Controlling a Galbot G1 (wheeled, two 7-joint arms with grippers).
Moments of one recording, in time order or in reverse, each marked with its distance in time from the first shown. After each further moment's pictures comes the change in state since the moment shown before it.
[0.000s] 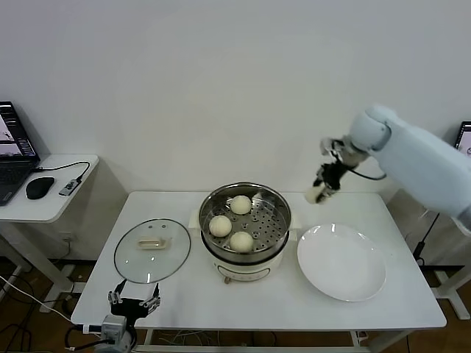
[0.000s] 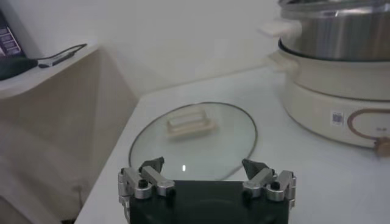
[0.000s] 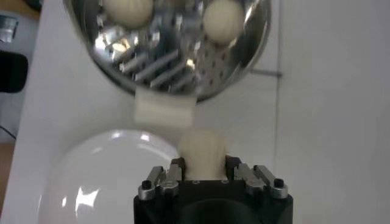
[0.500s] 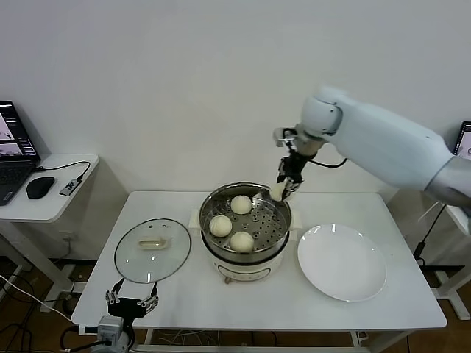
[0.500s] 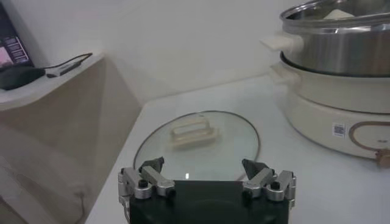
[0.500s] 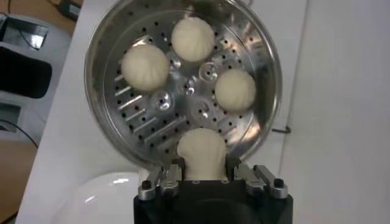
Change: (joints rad) left arm 0.015 0.006 -0.008 -0.024 -0.012 -0.003 -0.002; right arm 0.080 0.170 -0.160 -0.010 0.083 -0.059 0.014
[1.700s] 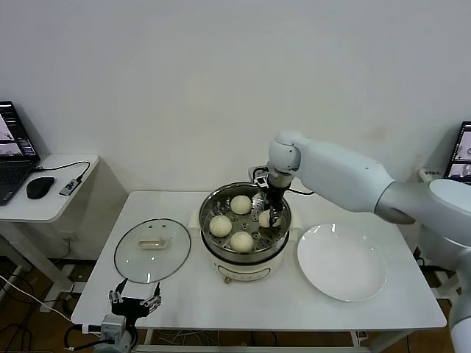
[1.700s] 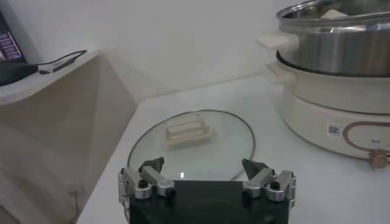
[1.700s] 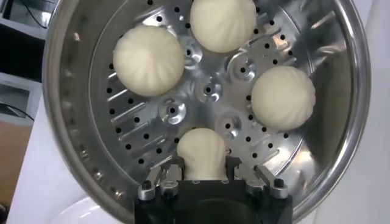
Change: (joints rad) left arm -0.012 -0.002 0.011 0.020 -0.004 0.002 0.003; right arm -0.173 0.107 0.020 -0.090 -0.137 -0.009 0.026
